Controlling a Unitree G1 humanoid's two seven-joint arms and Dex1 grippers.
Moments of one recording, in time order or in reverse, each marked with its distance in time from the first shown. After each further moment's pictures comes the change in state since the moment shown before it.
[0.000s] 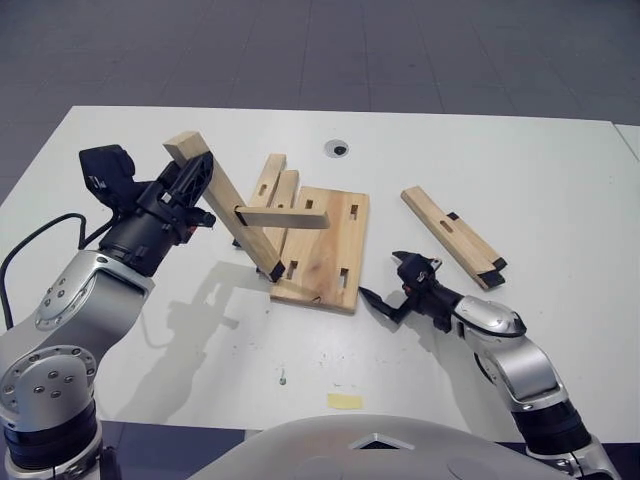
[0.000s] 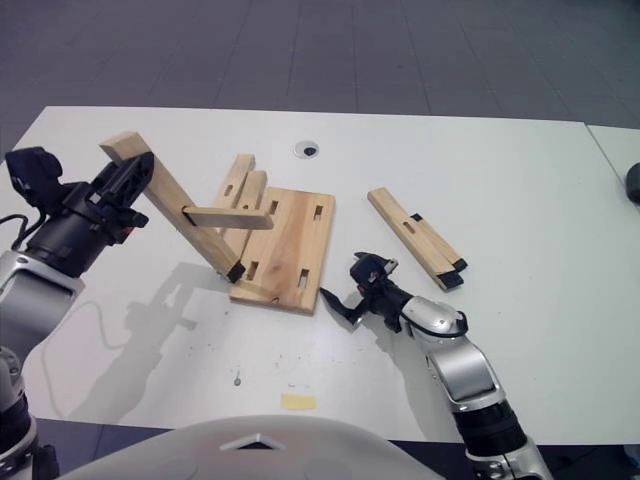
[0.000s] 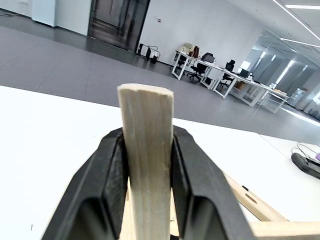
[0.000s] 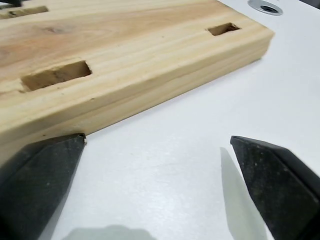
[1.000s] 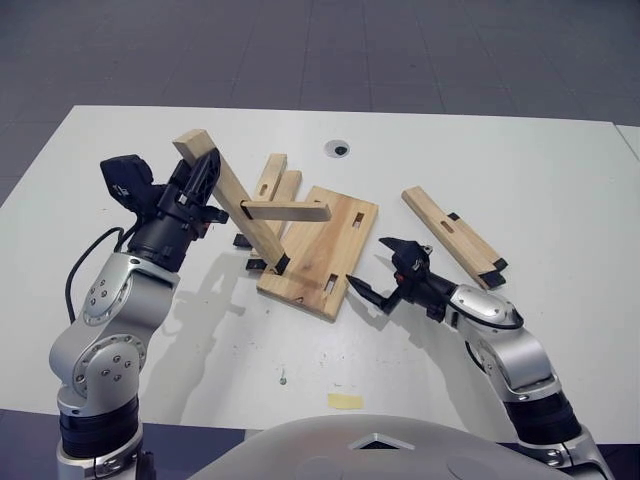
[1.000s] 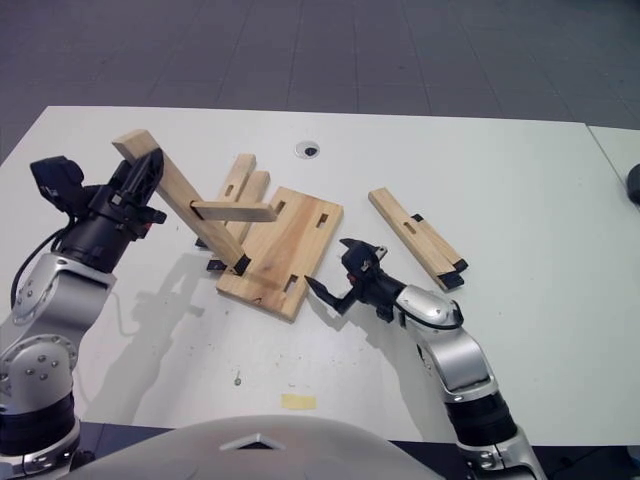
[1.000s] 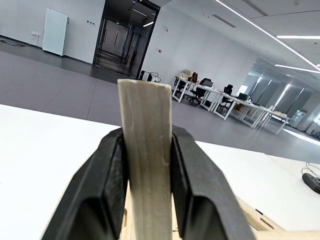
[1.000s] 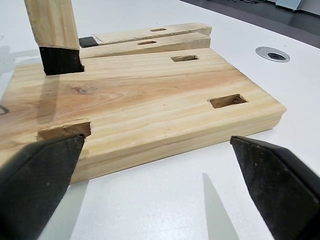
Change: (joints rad) left arm -0.016 -0.140 -0.133 0.105 0.322 -0.154 -0.188; right arm -0.051 0.044 -0.024 -0.001 0.050 -0.042 0.019
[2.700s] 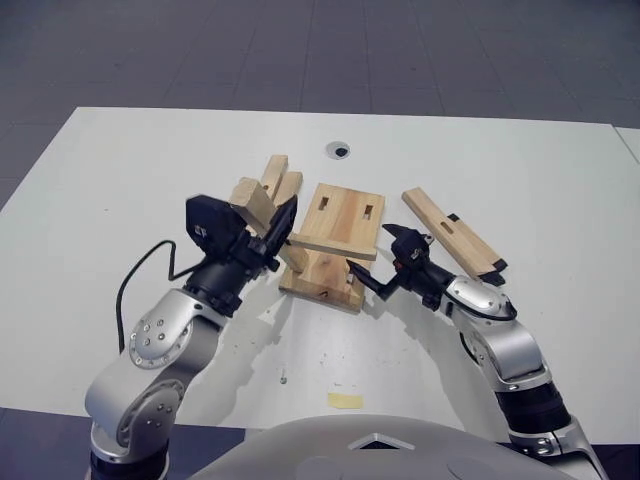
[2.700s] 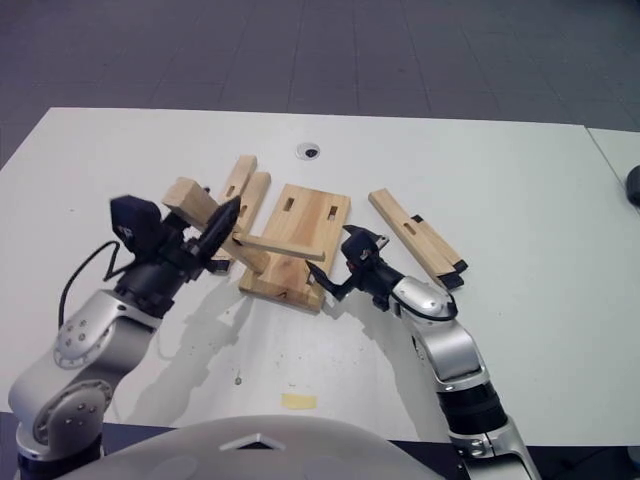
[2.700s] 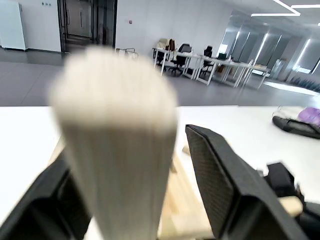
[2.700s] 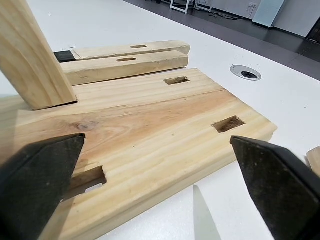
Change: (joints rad) left arm 0.056 -0.109 -0.189 -0.268 0.189 0.143 -0.020; right arm -0.045 0.041 -0.003 0.041 -0.037 -0.036 -0.061
